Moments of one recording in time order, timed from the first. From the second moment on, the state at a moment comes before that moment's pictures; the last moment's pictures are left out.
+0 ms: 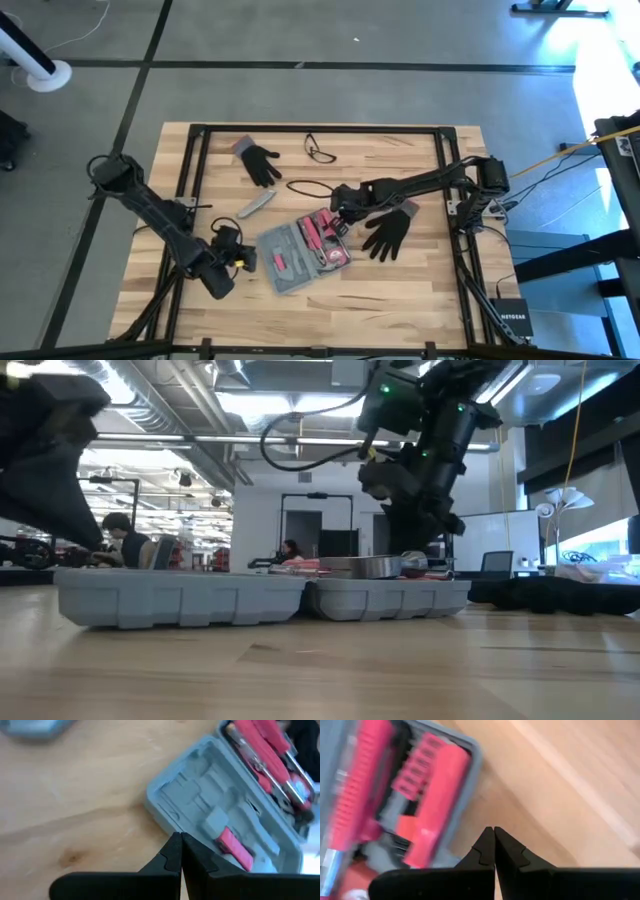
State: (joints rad) left arm -0.79 1.45 0.63 -0.51 -0.77 -2.01; right arm -0.01 1.78 1.07 -0.46 0.03 0.72
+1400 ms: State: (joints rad) left arm -0.59 1.41 0.53 -0.32 -0.66 -1.80; right arm 0.17 1.62 1.05 -0.63 0.18 1.00
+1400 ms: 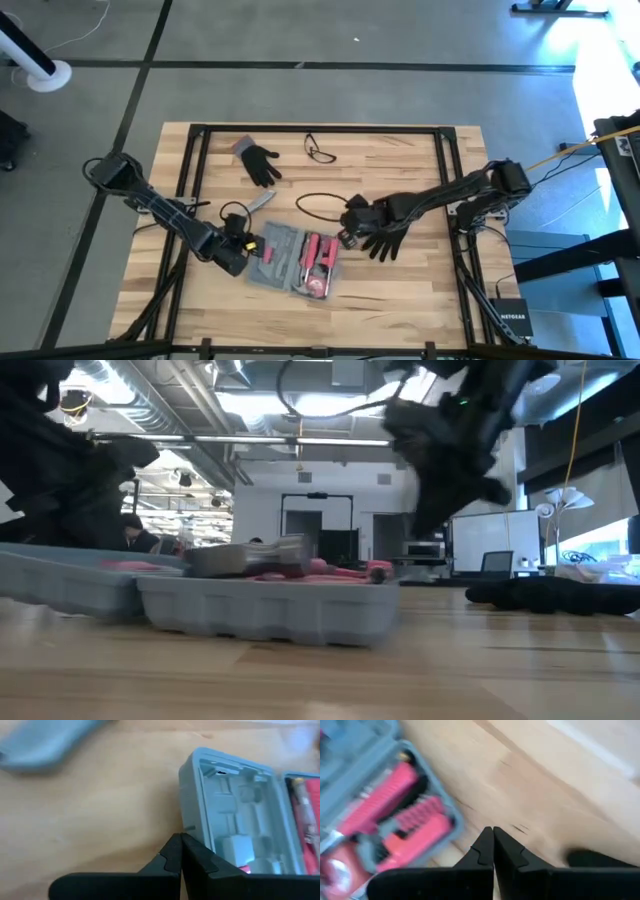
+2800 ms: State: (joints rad) left arm -0.62 1.45 0.54 -0.23 -0.61 -1.79; right arm -0.41 1.52 0.91 -0.13 0.10 0.64
